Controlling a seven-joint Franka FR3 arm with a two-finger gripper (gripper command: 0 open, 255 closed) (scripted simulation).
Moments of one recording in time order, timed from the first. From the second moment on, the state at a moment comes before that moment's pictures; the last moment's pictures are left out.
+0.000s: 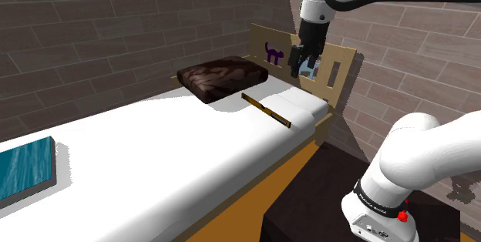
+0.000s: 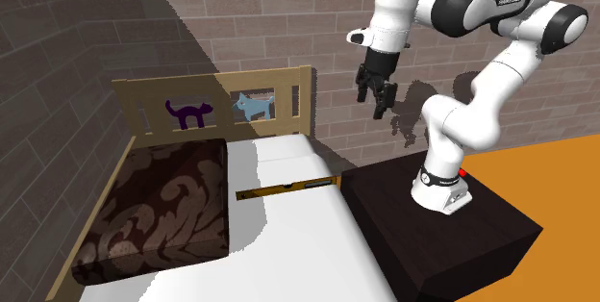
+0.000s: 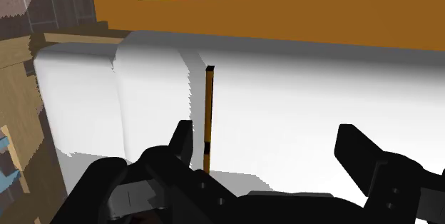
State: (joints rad) arm -0.02 -0.76 0.03 -2.37 -0.04 1.68 0.08
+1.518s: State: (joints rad) arm -0.06 -0.08 -0.11 -2.32 0.00 2.30 -0.07
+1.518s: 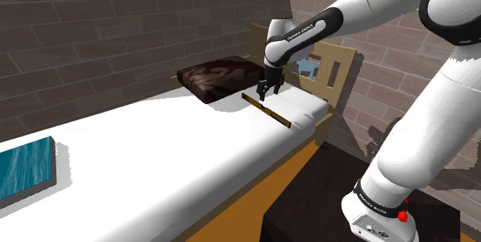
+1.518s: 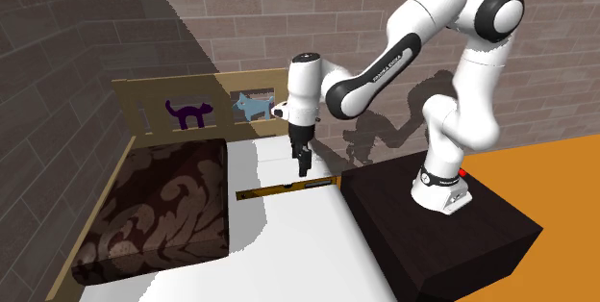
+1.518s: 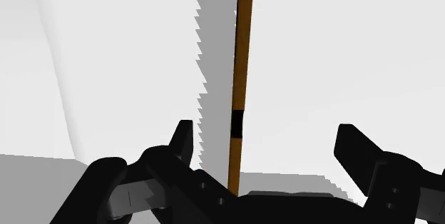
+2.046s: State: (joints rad) arm -0.07 0.14 -0.12 -2.21 0.06 2.41 -0.12
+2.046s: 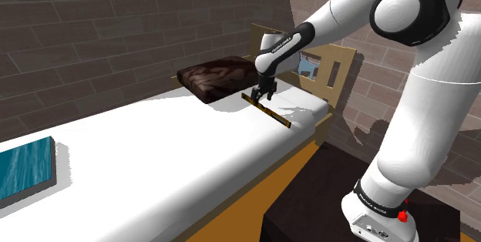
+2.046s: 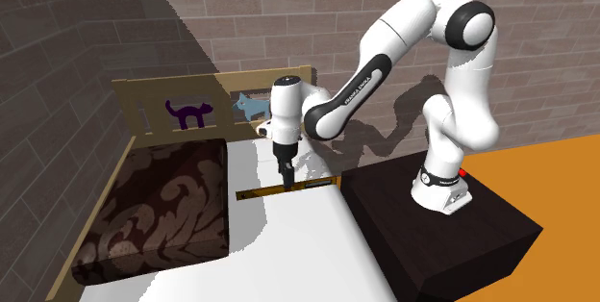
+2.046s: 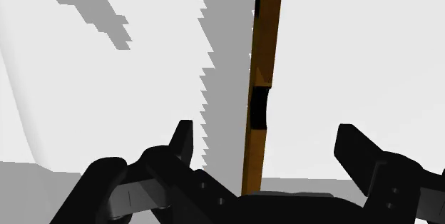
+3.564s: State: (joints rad) arm -0.07 0.14 -0.12 -2.21 0.06 2.41 -0.12
